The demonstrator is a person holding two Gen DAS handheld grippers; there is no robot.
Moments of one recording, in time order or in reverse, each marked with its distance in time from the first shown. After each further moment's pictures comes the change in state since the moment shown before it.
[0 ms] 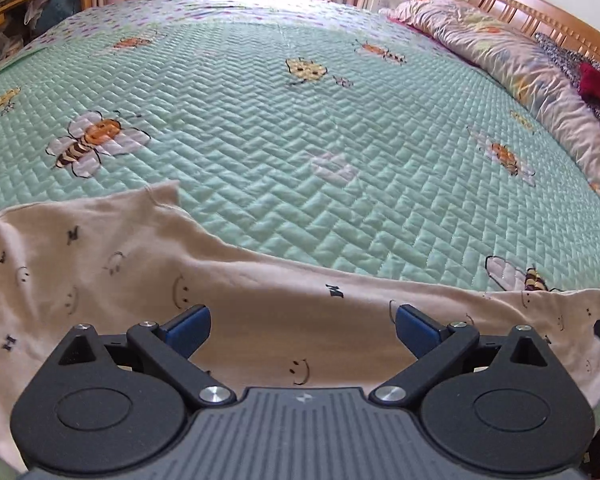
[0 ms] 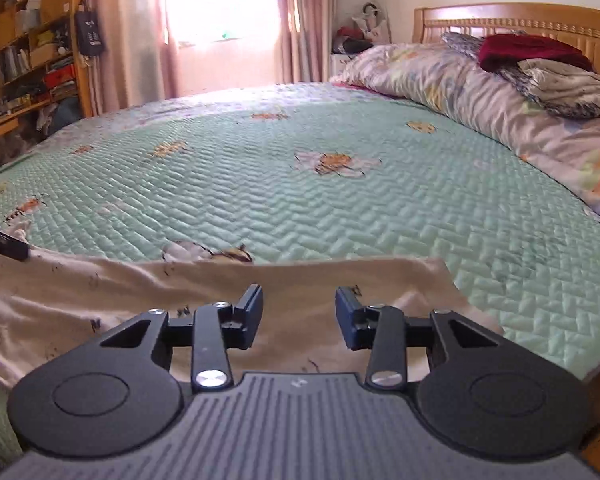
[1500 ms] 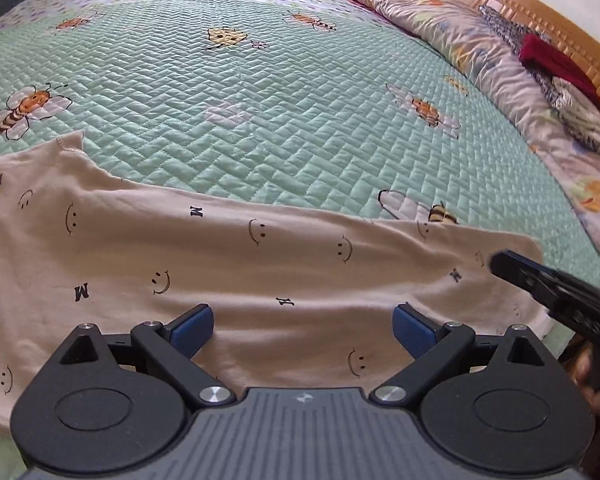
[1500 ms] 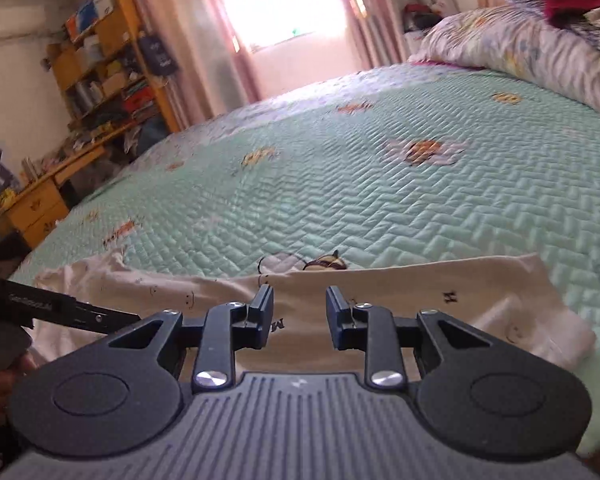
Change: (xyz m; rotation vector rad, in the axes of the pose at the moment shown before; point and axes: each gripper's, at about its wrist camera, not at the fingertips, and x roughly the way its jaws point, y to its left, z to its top) left arm -0.015 -0.056 -0.040 0.048 0.060 -0.149; right arm 0.016 -0.010 0.009 0.089 0.088 0.353
